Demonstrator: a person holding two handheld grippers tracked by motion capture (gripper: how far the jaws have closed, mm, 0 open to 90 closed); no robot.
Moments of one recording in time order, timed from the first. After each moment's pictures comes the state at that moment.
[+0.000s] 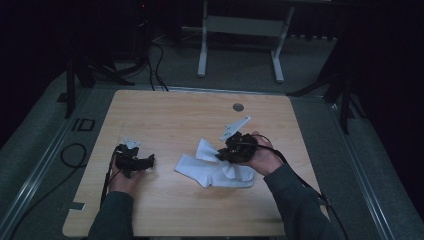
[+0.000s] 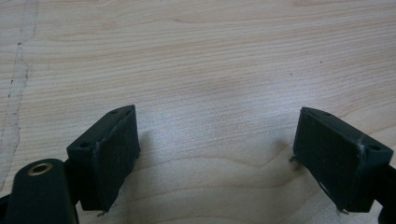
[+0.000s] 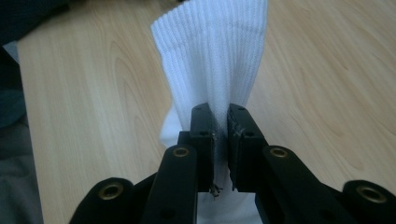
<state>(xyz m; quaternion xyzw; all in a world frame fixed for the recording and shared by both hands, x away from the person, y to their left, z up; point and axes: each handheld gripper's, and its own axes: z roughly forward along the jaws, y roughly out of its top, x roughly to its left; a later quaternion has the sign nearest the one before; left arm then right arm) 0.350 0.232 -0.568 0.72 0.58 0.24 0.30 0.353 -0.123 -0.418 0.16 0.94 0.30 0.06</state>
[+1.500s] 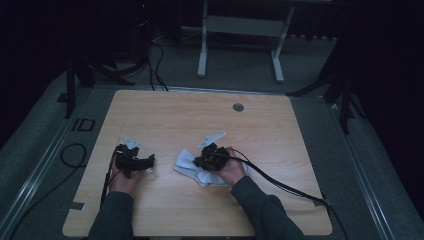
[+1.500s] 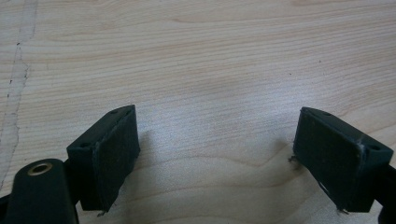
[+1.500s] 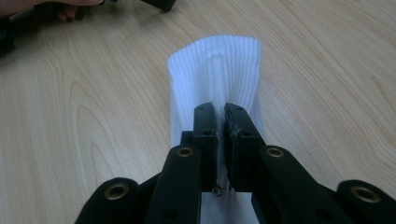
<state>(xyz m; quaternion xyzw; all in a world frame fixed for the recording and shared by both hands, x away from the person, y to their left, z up) 0.350 0.231 -0.568 0.72 0.58 0.24 0.30 0.369 -0.066 -0.510 0.23 0.91 0.35 0.04</state>
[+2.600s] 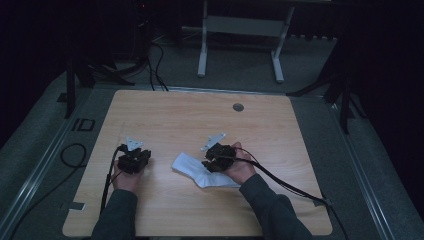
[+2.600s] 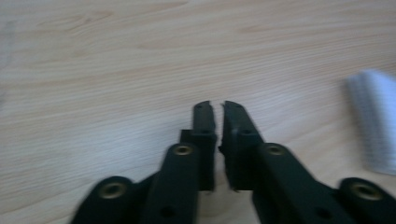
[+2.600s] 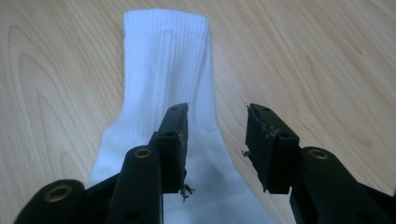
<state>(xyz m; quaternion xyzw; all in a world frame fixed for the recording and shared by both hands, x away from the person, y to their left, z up) 0.336 0.219 -0.547 0.73 0.55 0.23 0.34 0.362 -0.080 -0.494 0.20 0.93 0.27 0.14</state>
